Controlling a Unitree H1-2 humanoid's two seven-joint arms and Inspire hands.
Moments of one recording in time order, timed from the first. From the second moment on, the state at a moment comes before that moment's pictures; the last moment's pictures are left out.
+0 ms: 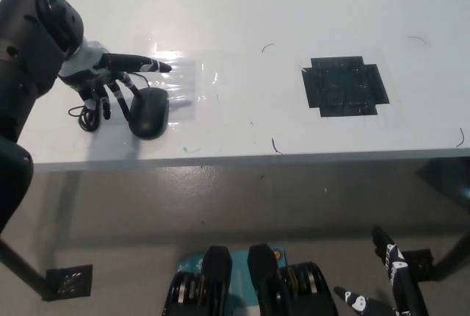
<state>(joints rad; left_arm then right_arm) -1.37 0.40 -0.65 1.28 0.37 0.26 -0.99 0.04 -0.10 0.10 0.35 -0.07 -0.42 -0.05</state>
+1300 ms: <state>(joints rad) -1.26 0.58 -0.24 0.58 0.28 0.32 -1.03 0.05 -0.10 0.11 0.37 -0.07 -0.42 -0.04</state>
